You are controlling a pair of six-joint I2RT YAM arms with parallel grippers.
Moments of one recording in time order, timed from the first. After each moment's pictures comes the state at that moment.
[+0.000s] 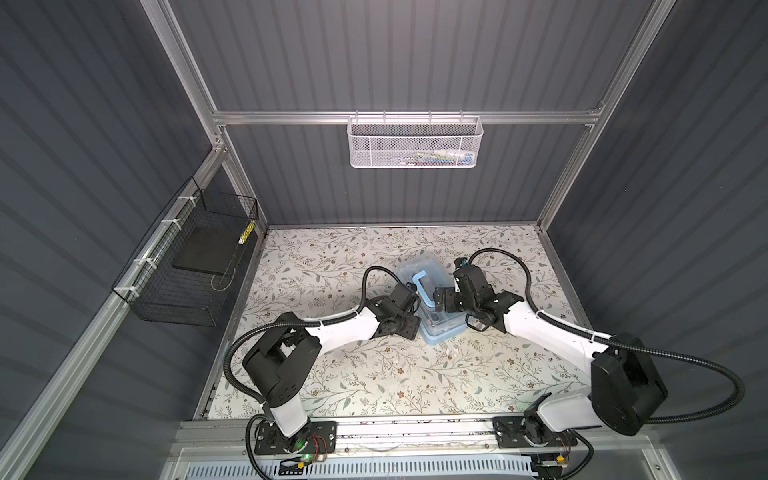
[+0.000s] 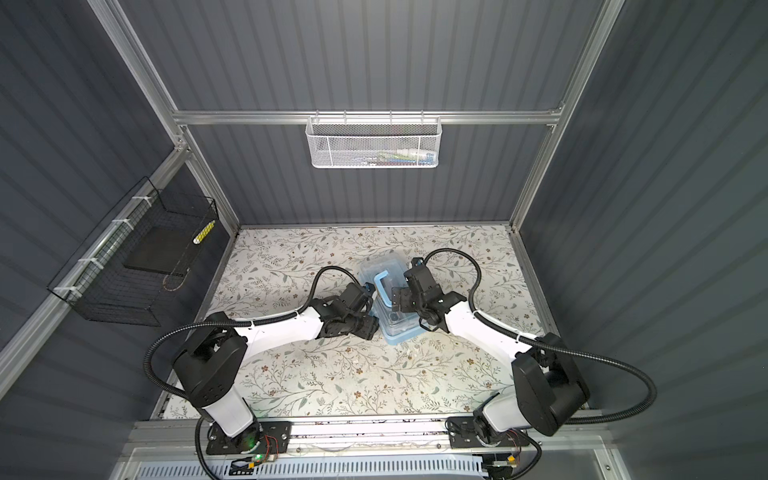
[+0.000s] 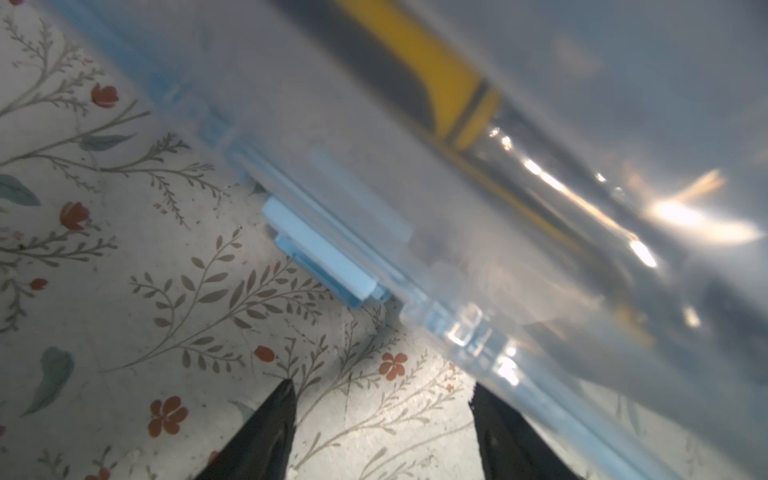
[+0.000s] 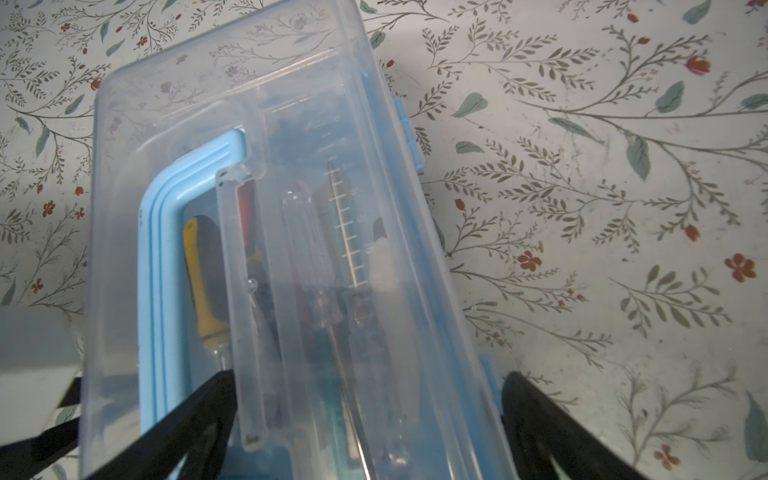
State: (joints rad) left arm -0.85 1.71 1.05 -0.34 -0.06 -0.29; right arm 0.57 1.42 0.90 -0.31 0.17 0.40
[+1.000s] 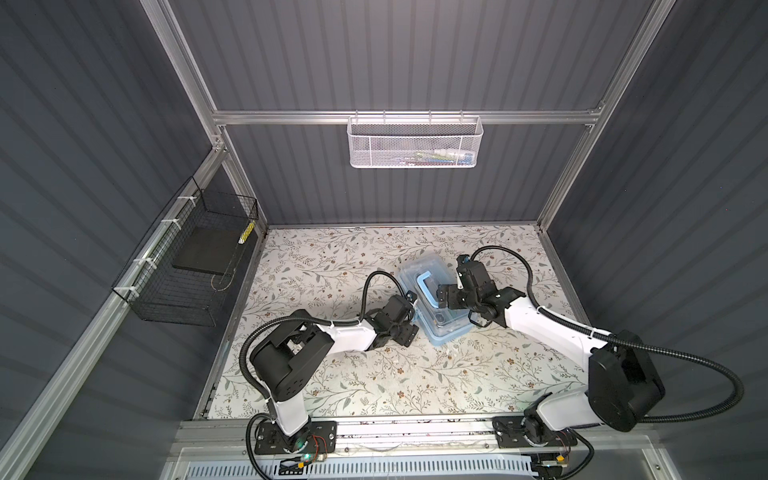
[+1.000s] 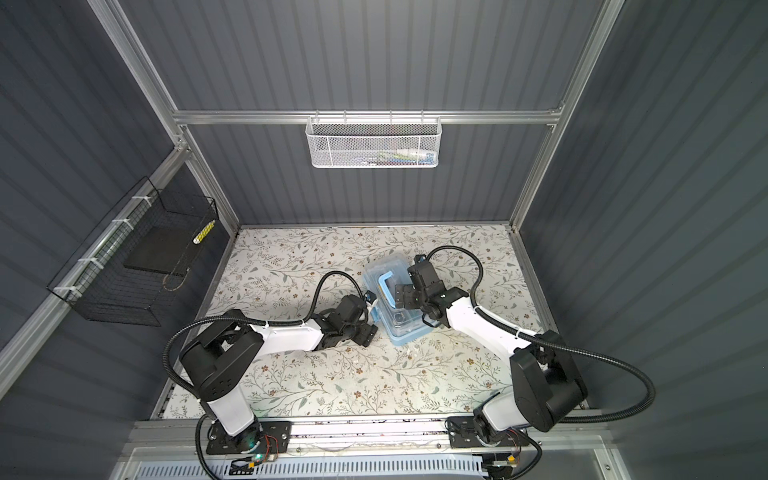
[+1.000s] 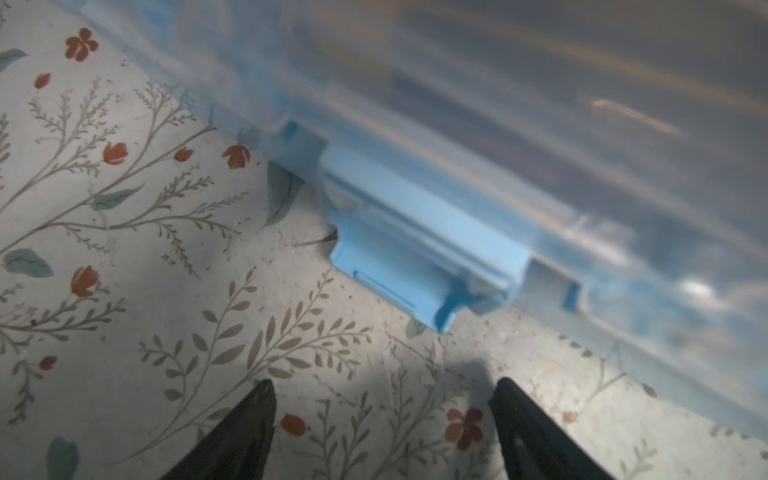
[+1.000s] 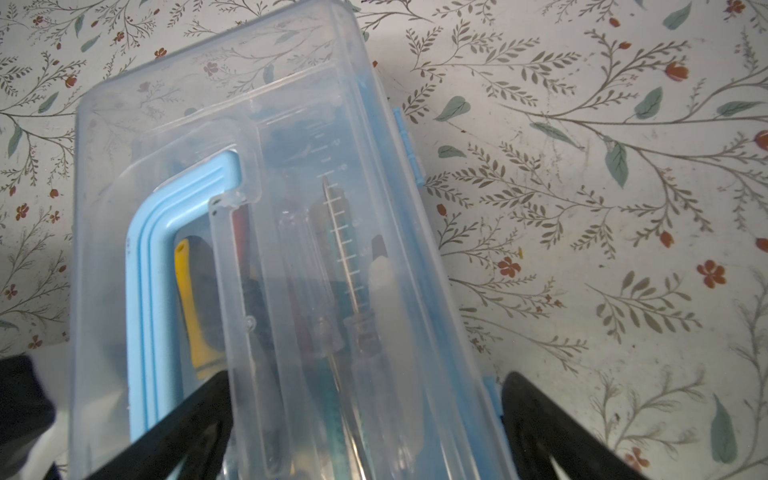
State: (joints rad) left arm -0.85 1.77 0.86 0.04 -0.12 -0.11; right arm 0.54 1.45 0.93 -0.33 0.16 0.38
